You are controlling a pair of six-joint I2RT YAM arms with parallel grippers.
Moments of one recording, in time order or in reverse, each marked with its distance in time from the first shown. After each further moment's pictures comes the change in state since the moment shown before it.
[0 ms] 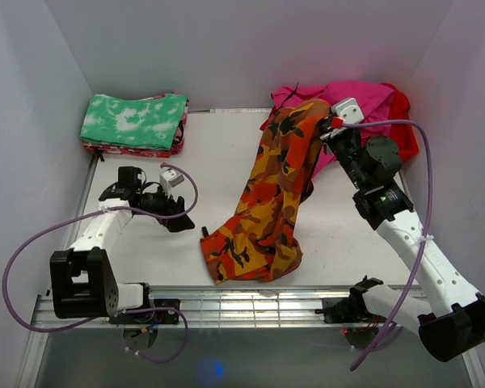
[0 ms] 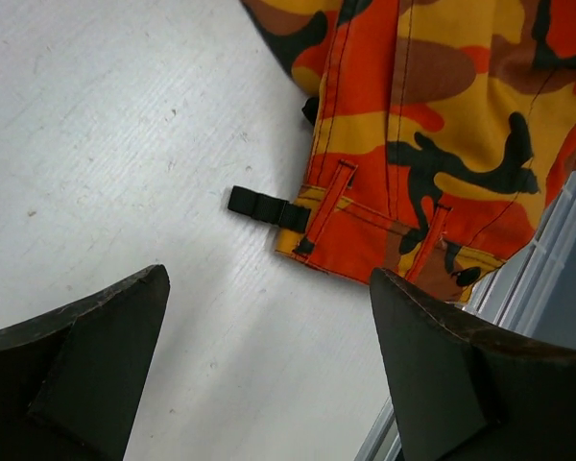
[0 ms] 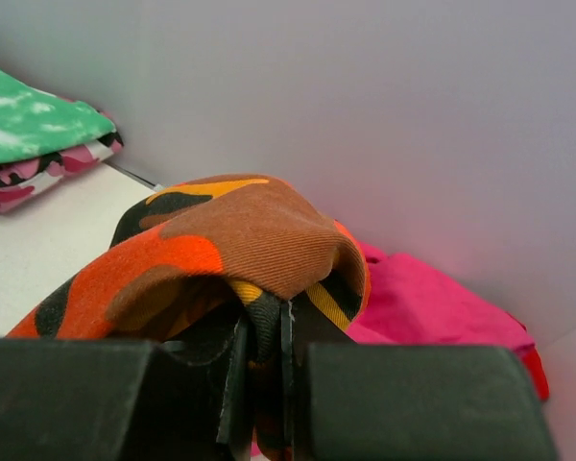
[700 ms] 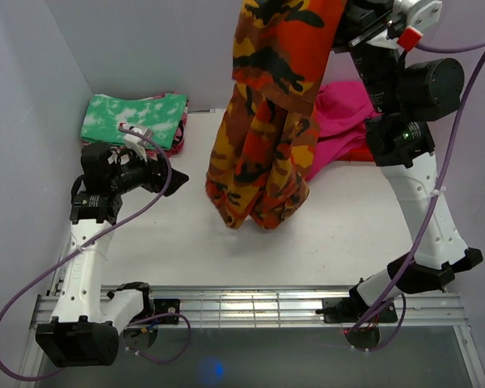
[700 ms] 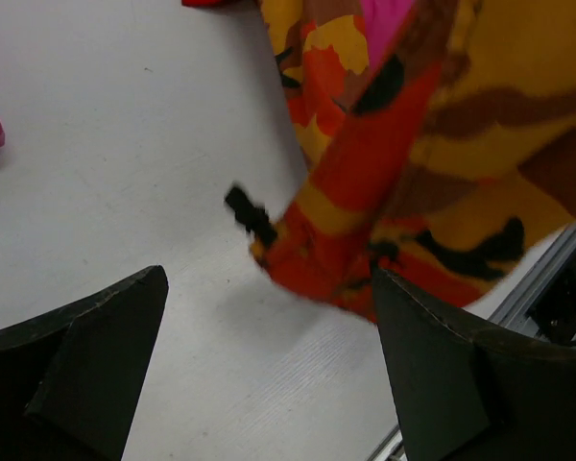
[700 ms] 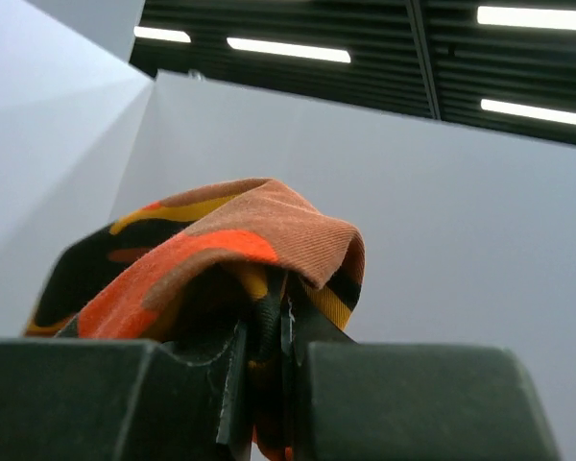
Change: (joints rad) left arm -0.001 -0.291 0.261 0.163 -0.154 -0.589; right arm 0.090 0.499 1.146 0.072 -0.206 0.106
